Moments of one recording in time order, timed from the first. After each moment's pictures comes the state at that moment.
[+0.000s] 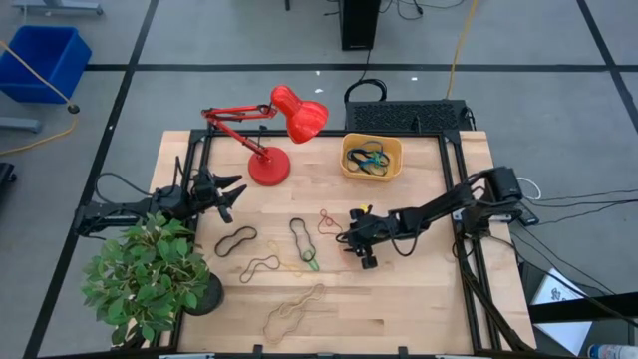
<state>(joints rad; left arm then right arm) 0.03 0.03 0.04 0.00 -0.45 -0.09 0.12 1.75 0.63 0.34 0.00 -0.11</state>
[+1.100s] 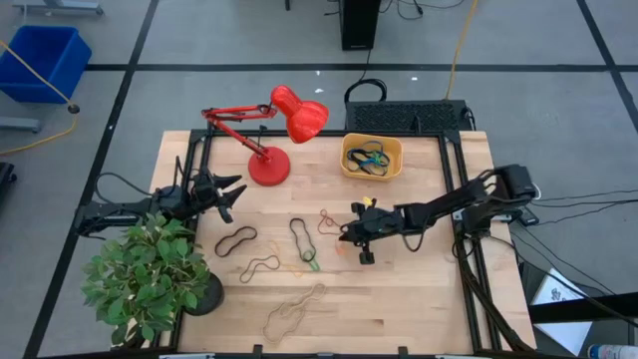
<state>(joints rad) 0.03 0.03 0.04 0.00 -0.45 -0.08 0.10 1.61 0.63 0.36 0.01 -0.06</state>
